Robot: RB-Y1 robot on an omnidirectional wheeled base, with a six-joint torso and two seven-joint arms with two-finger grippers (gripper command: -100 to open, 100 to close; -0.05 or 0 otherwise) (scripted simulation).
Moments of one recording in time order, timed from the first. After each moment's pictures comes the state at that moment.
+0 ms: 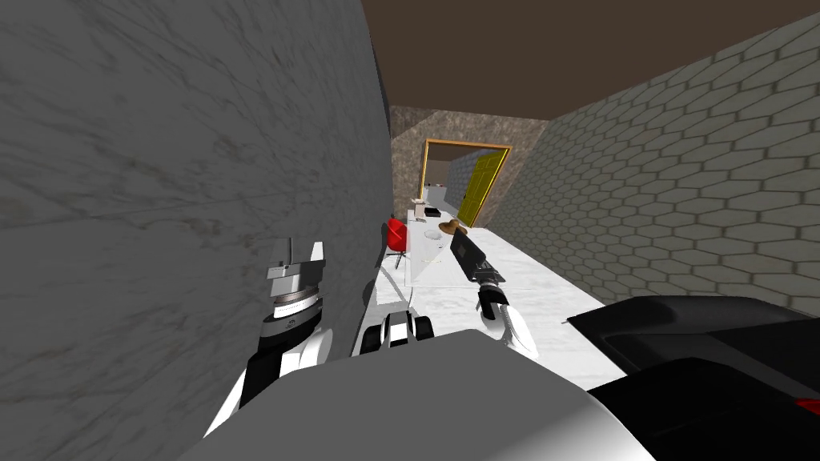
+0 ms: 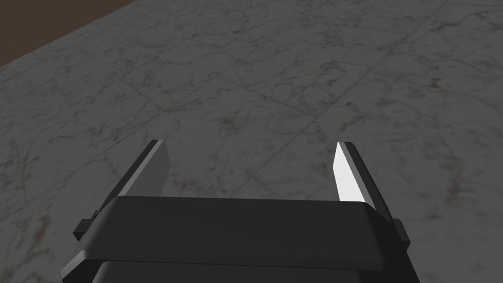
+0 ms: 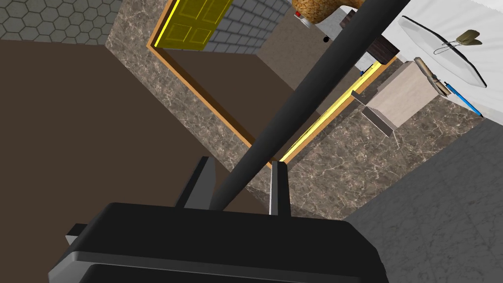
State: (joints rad) left arm 0.55 -0.02 -0.07 -2.29 -0.06 -0.60 0.01; right arm 0.30 0.00 -0.56 -1.77 1.15 -0.13 0.87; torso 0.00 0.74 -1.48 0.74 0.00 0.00
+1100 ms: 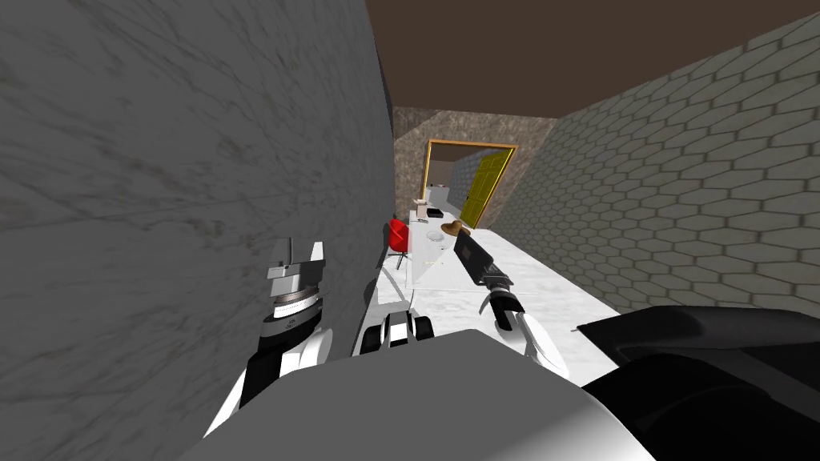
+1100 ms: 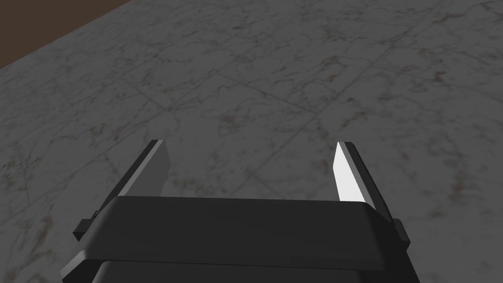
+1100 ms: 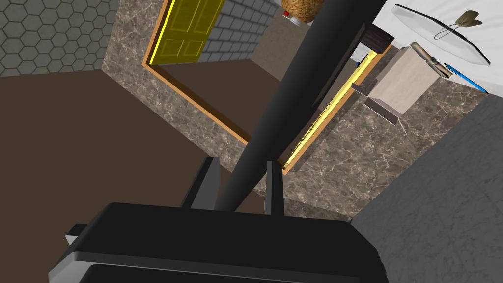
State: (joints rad) left arm 0.55 -0.02 -0.07 -2.29 -0.06 -0.60 0.01; right arm 0.44 -0.14 -0.51 -1.81 1.05 -0.08 0.69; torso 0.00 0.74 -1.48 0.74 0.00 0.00
